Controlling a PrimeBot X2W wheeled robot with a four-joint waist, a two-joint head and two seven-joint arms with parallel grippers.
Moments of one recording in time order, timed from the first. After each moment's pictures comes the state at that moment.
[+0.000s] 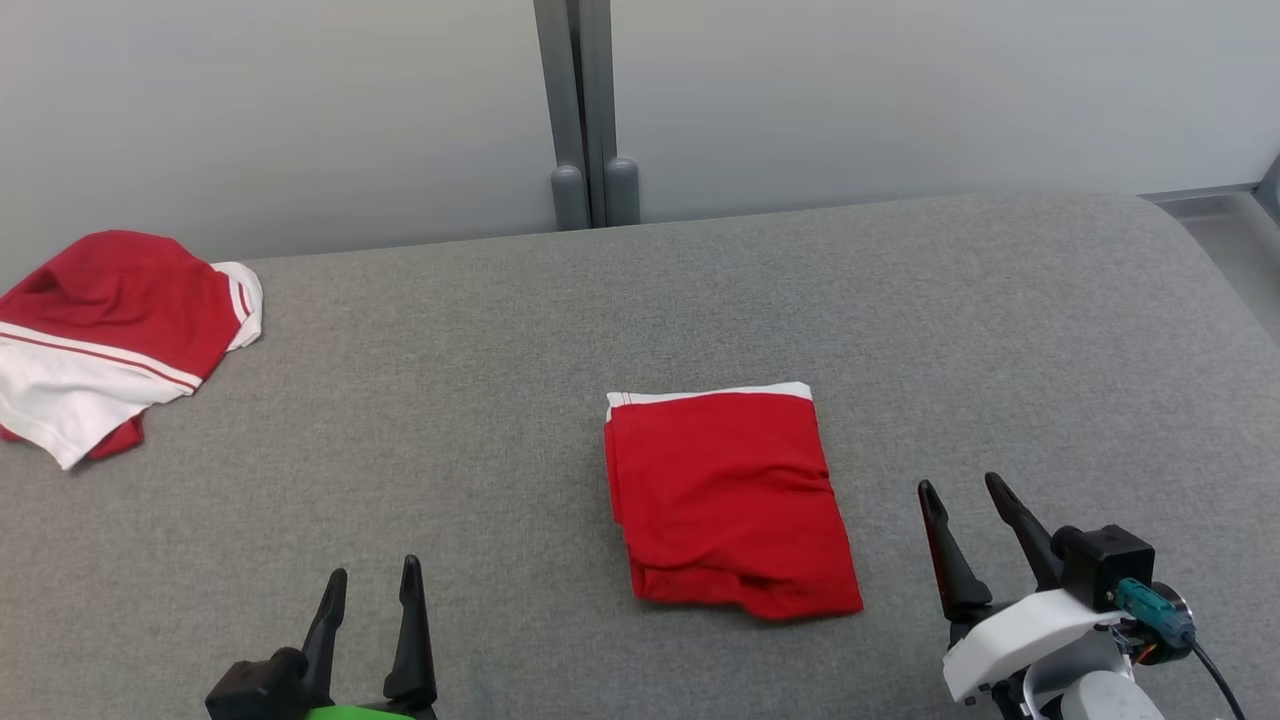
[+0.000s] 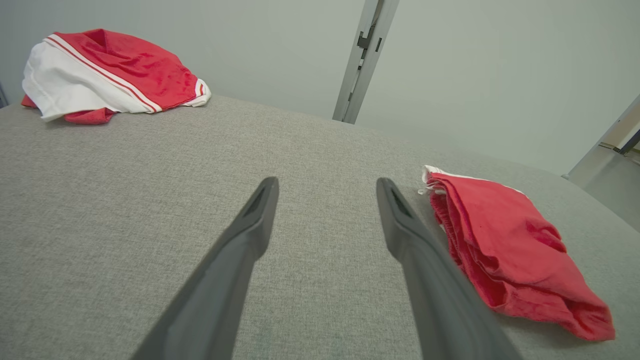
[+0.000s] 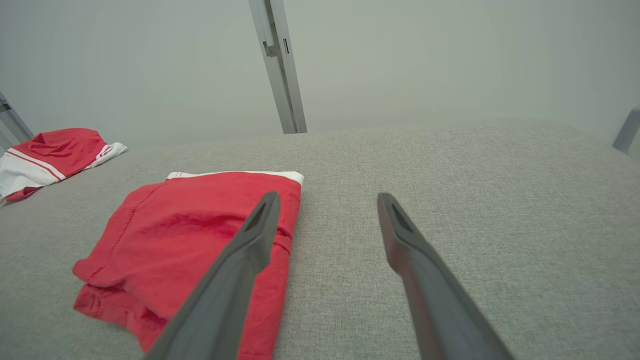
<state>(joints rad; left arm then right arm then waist) 0.09 0.05 -0.13 0.22 -0.38 -0.08 -0.26 -0.10 -0.05 0.05 0.35 0.22 0.13 -0.26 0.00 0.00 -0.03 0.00</state>
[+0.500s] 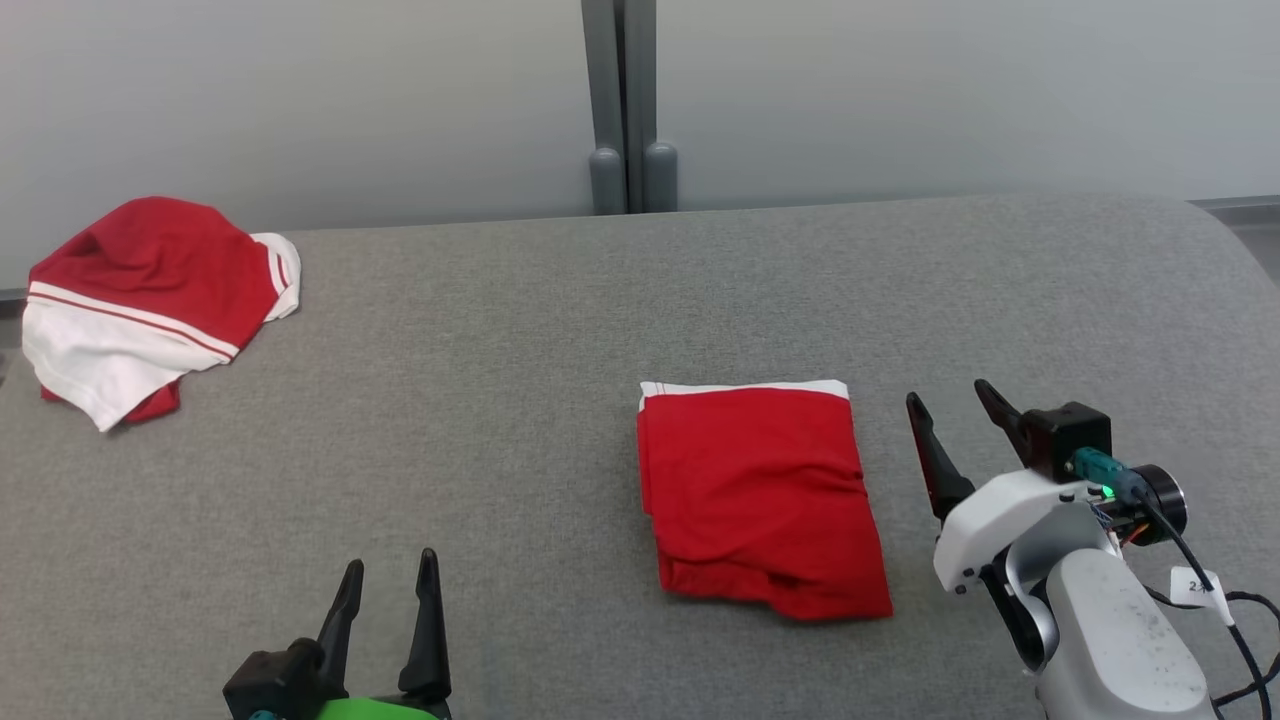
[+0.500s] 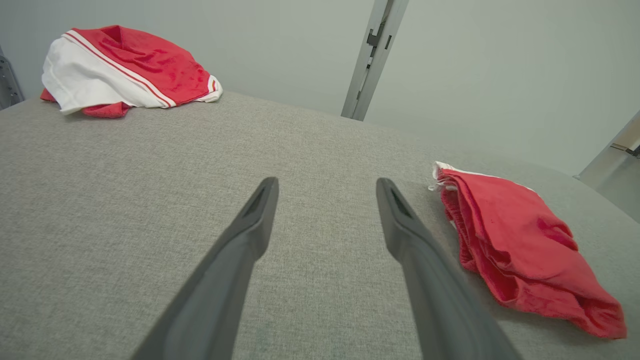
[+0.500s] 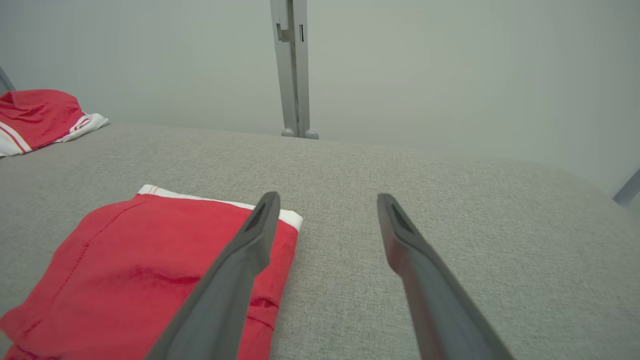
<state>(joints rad) 0.08 0.05 -0.15 0.23 -0.37 -0.08 -0.26 -0.33 -0.05 0.02 0.51 0.08 0.13 -0.17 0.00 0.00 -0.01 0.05</state>
